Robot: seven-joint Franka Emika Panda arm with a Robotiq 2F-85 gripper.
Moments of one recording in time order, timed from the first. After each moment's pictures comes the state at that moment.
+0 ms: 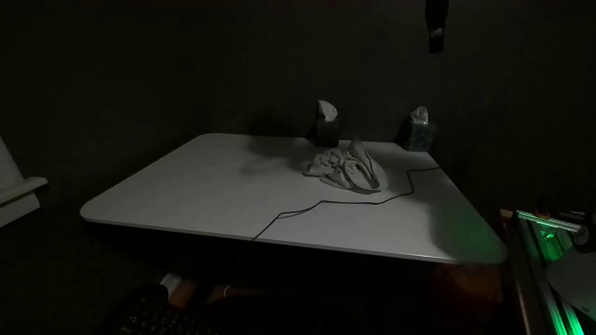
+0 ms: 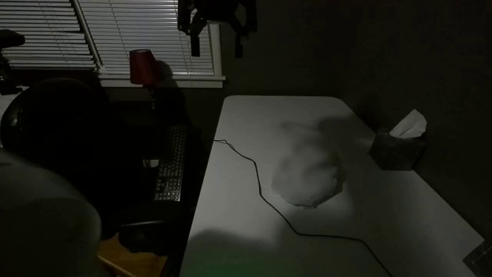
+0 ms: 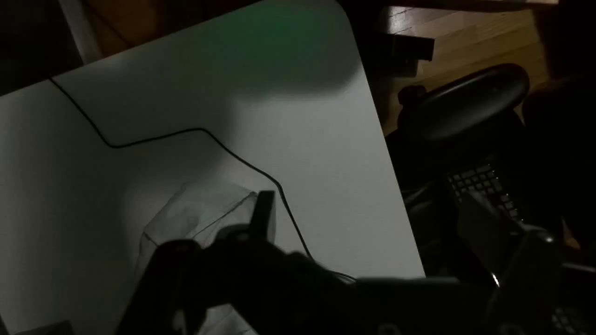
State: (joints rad) arm -0.03 -0.50 -0.04 -2.20 -0.10 1.52 -0.13
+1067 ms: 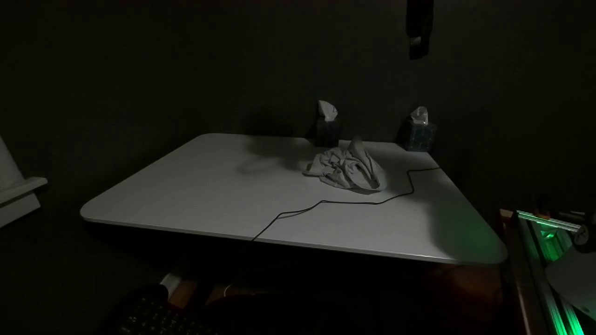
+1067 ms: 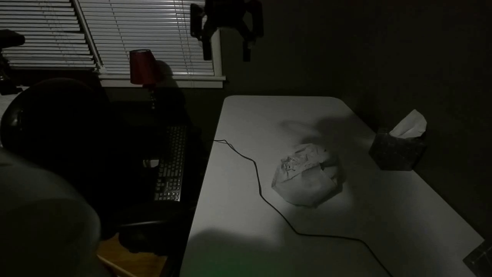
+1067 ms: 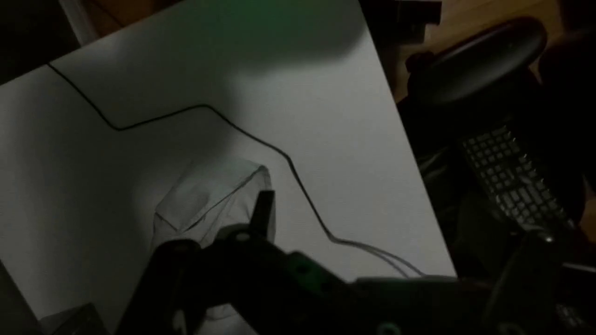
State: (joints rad) arm -0.04 -0.46 -0.04 -2.20 -0.10 1.63 -0.06
